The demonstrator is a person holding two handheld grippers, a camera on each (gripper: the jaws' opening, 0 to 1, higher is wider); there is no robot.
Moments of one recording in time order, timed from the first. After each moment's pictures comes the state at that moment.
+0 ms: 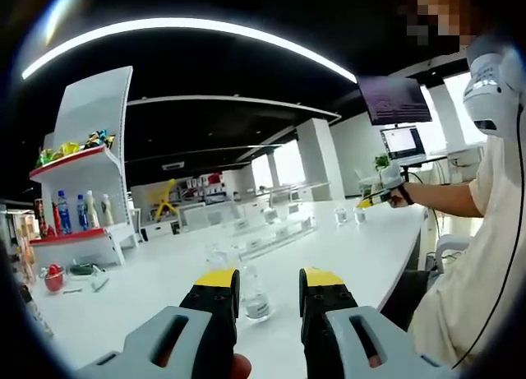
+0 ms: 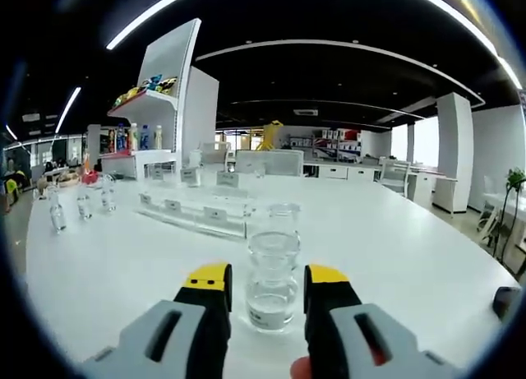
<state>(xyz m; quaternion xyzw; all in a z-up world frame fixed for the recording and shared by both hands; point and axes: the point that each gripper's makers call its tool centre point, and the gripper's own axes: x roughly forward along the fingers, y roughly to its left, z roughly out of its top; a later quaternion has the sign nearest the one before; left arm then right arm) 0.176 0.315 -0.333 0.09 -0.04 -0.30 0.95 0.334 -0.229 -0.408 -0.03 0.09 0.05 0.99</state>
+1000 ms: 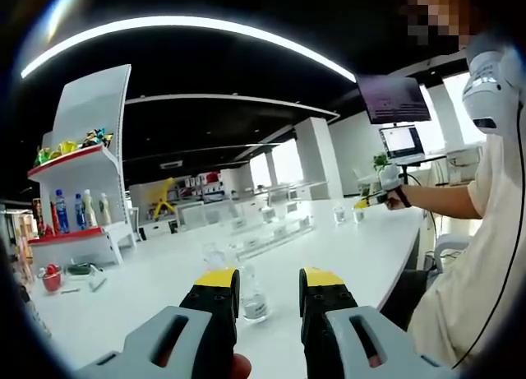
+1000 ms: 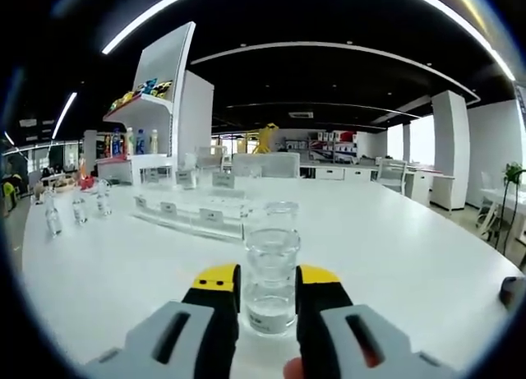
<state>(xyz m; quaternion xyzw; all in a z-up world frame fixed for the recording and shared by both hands) 0.179 0.312 -0.335 0.09 -0.04 -0.31 0.95 0.340 -0.229 -0.412 -0.02 0.08 0.04 1.00</state>
